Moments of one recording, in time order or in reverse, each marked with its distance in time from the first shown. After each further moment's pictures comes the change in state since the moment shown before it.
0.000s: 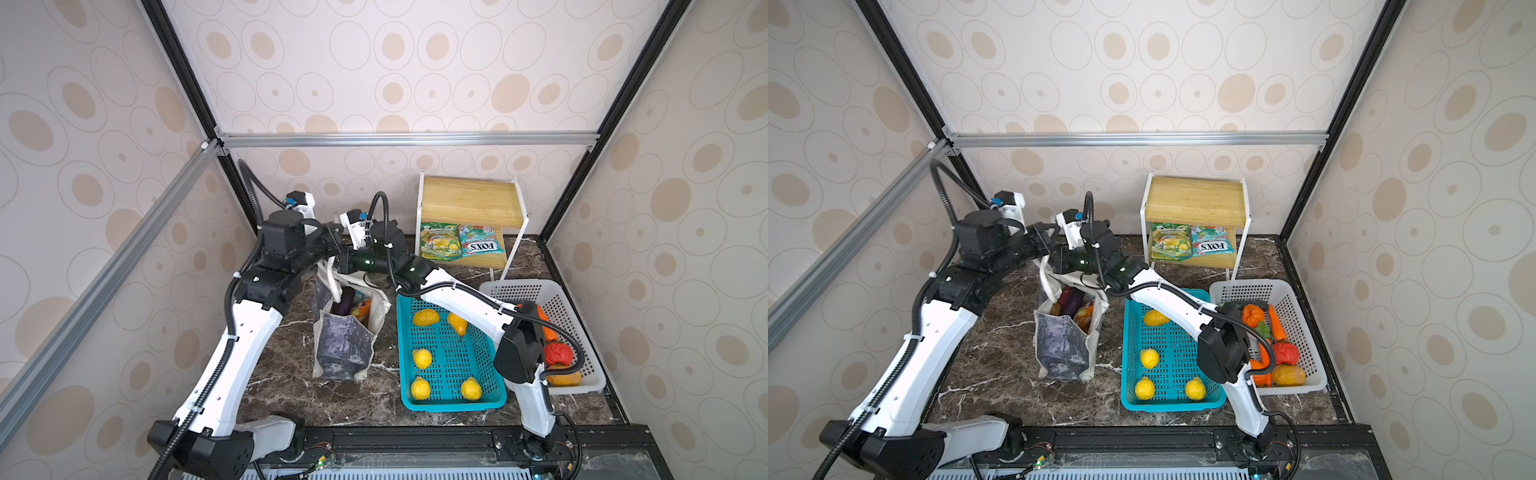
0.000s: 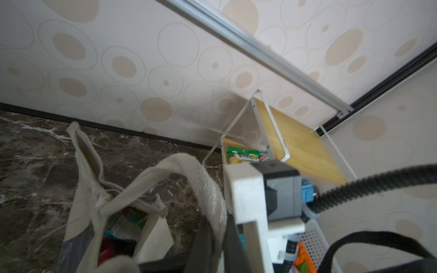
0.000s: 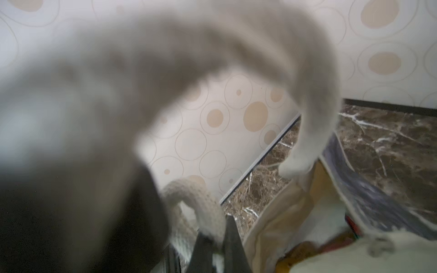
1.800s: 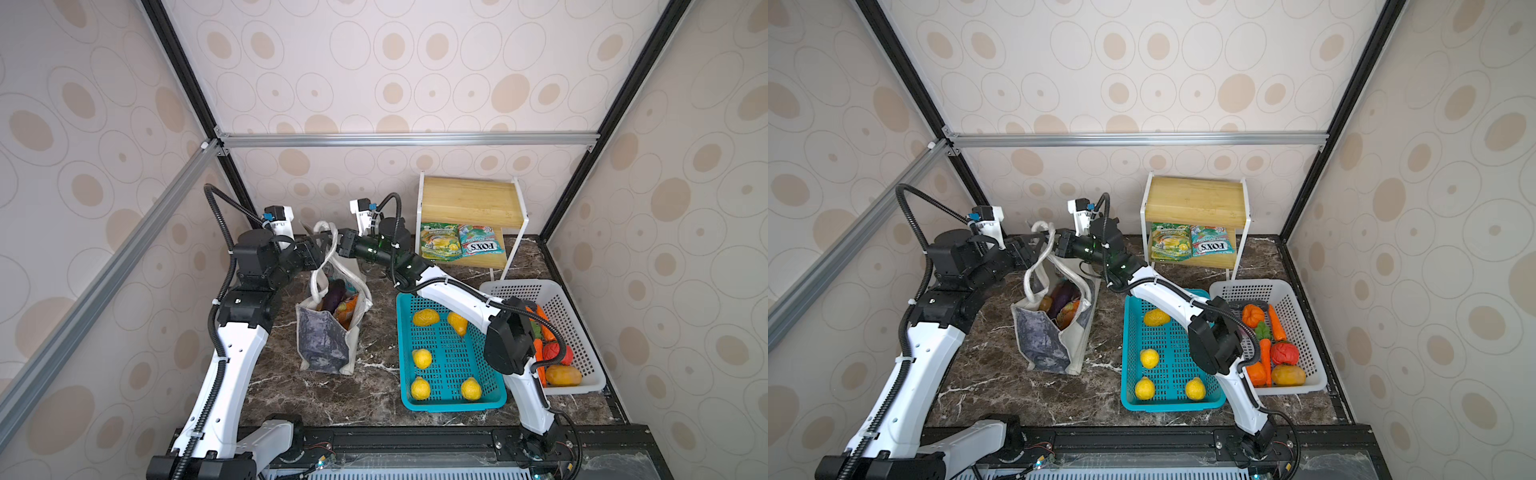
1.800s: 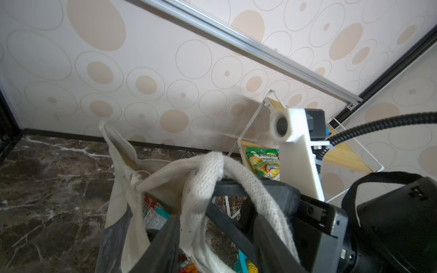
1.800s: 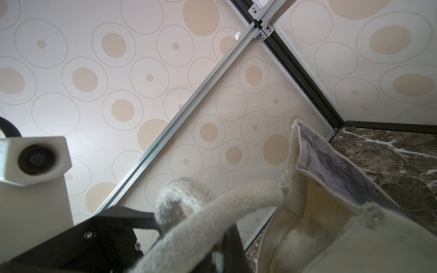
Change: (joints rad) left arm 0.253 -0.161 -0.251 0.195 0.249 0.155; right arm -0.042 0.057 -0.023 0.300 -0.044 0.210
